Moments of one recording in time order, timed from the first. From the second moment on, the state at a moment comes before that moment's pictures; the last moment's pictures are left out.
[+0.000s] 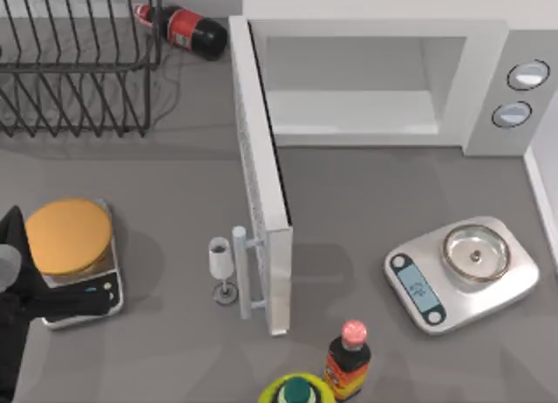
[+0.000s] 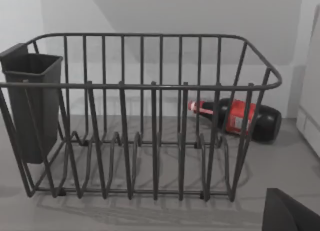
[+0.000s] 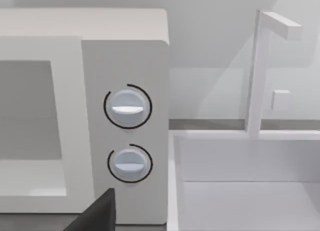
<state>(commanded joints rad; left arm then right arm) -0.63 0.44 -0.05 0.50 -0.64 0.01 0.00 0.00 0.00 0.00 0.00 0.00</state>
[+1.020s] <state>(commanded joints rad) -0.74 0.74 0.08 0.56 -0.73 -0.06 0.00 0.00 0.00 0.00 0.00 0.00</state>
